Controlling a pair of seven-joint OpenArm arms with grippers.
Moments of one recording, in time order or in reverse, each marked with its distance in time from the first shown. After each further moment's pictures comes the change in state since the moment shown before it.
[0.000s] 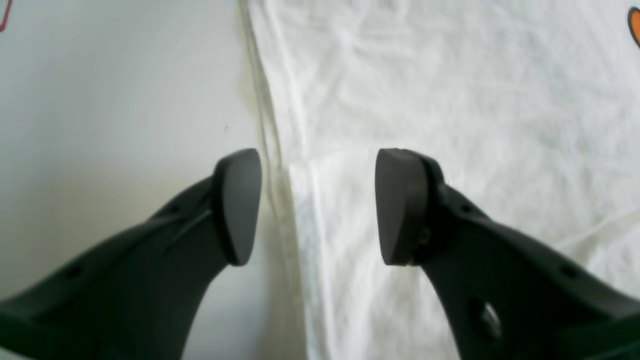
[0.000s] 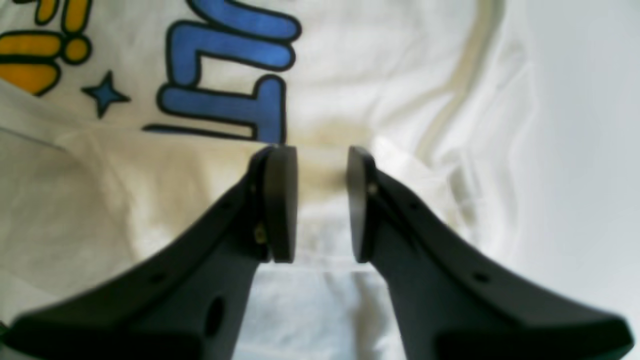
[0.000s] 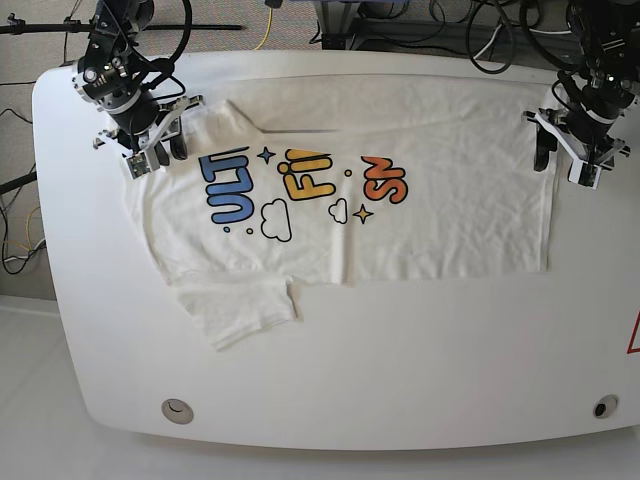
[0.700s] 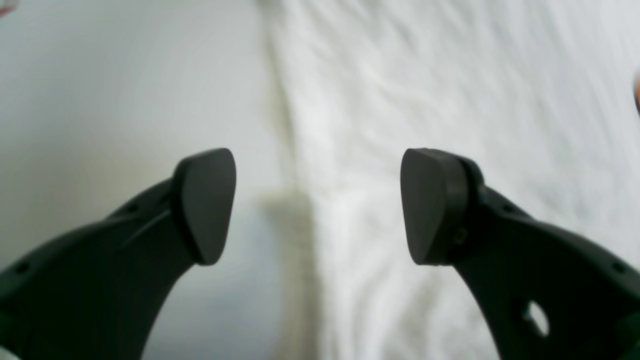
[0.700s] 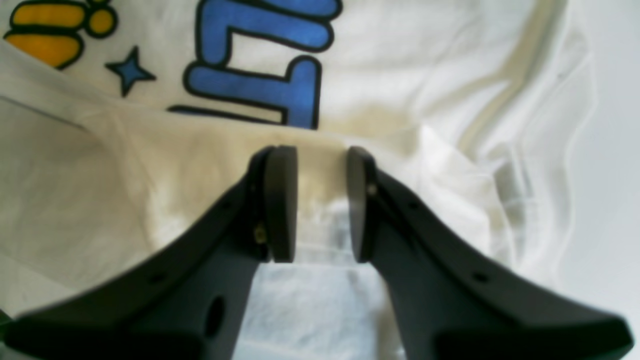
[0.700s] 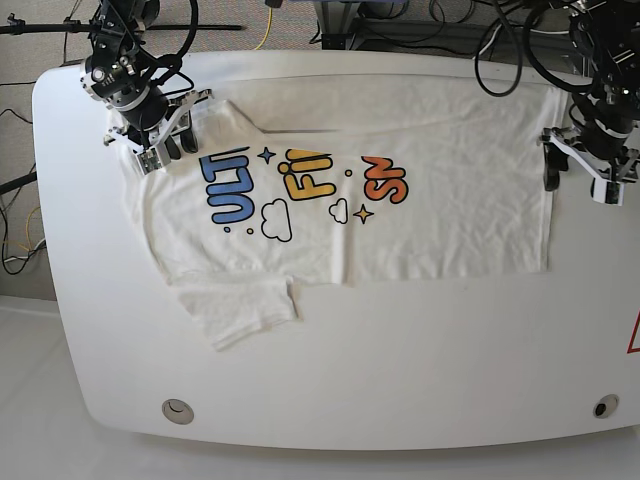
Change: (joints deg) left arm -5.9 1.1 -6.4 -0.7 -6.0 0.9 6.5; right arm -0.3 0.1 -1.9 -1.1 -0.9 0.0 0.7
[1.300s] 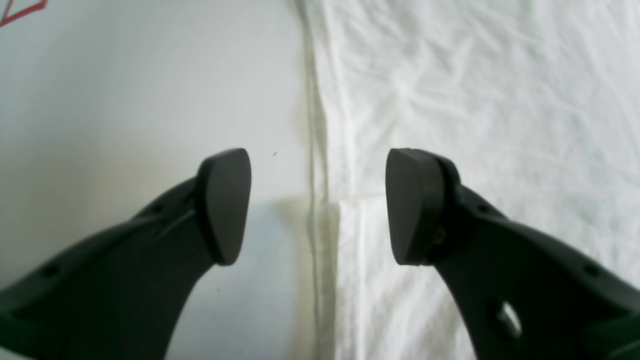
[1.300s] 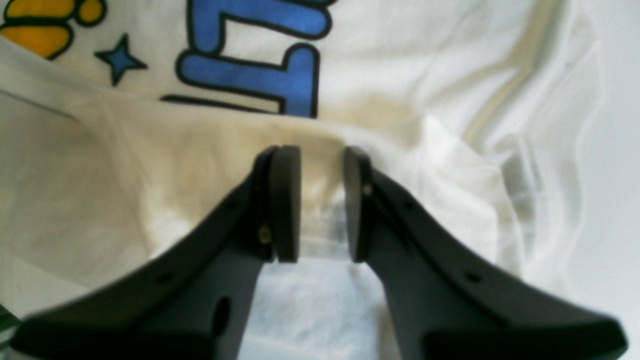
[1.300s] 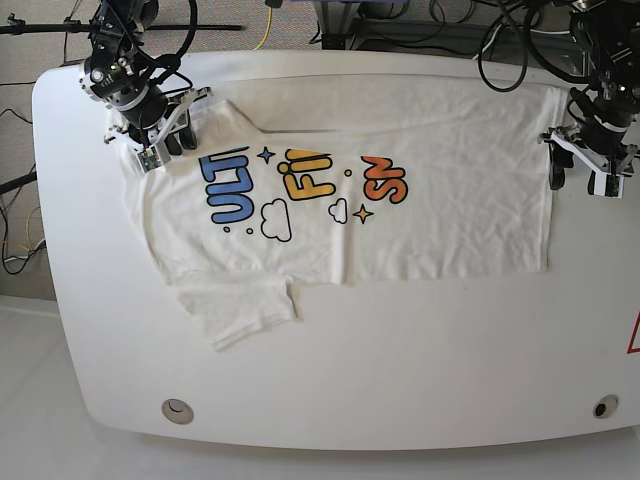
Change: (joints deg) left arm 1.5 0.0 1.3 -5.0 3.5 -0.4 -9.3; right arm 0.0 0.4 0.4 -1.4 0.5 0.1 -0.9
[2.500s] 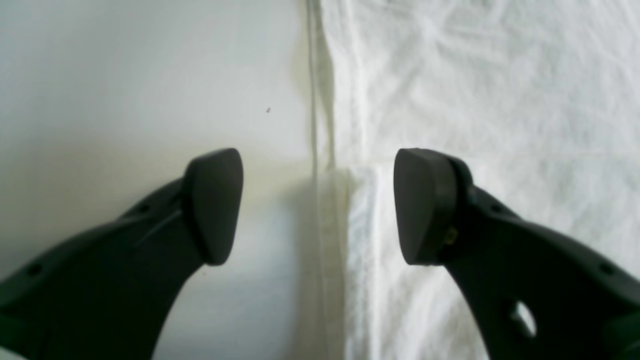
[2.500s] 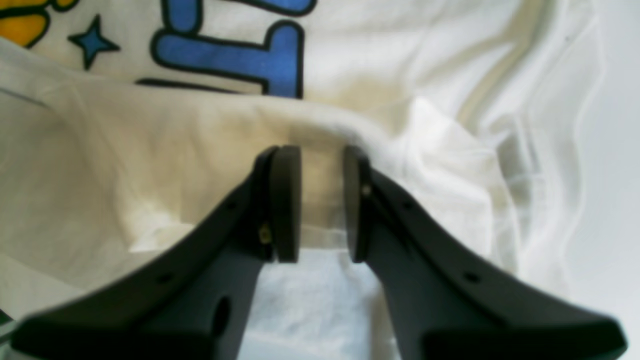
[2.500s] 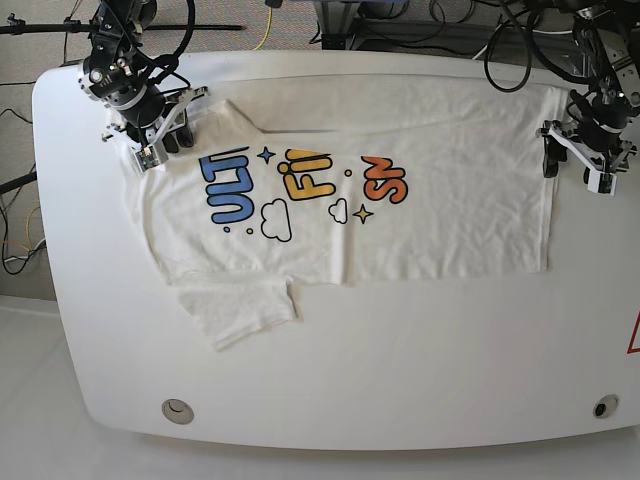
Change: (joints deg) left arm -1.3 -2.4 2.6 -6.7 1.1 -0.1 1.0; right arm 0.3 0.2 0.3 -0.9 -0.5 -0.1 -0.3
